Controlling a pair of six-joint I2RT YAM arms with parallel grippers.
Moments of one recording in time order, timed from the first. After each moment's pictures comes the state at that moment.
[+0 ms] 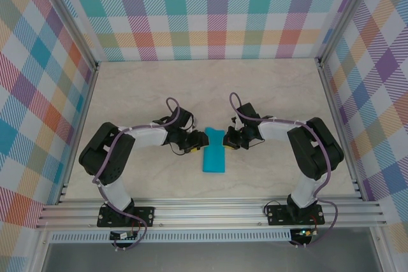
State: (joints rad) left arm -0.58 1.75 0.90 -0.21 0.48 -0.79; right arm 0.51 1.76 0.89 -0.29 -0.51 0.73
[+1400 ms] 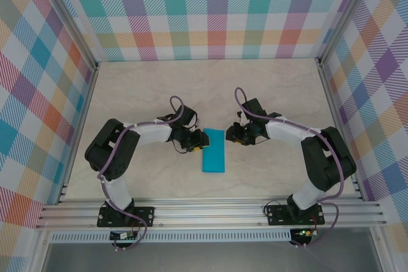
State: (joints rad) left arm -0.59 1.81 0.98 -0.28 0.46 -0.79; right arm 0.49 1.62 0.91 -0.41 -0.41 0.65
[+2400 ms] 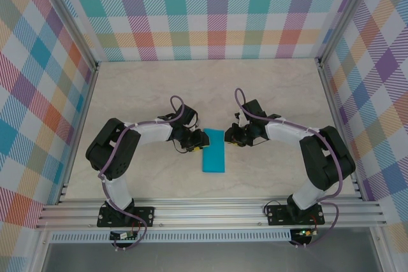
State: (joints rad) left arm -0.60 1.82 0.99 -0.30 0.46 -0.79; right arm 0.49 1.63 0.88 -0.35 -0.51 0.67
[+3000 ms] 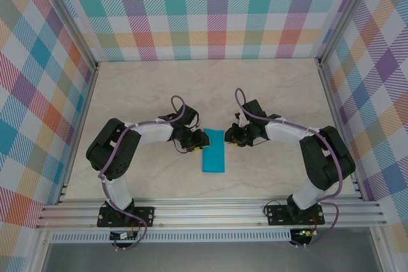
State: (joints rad) left arm -0.61 1.82 1.00 -0.31 0.43 -0.79; right arm 0.49 1.63 0.88 -0.35 -0.51 0.68
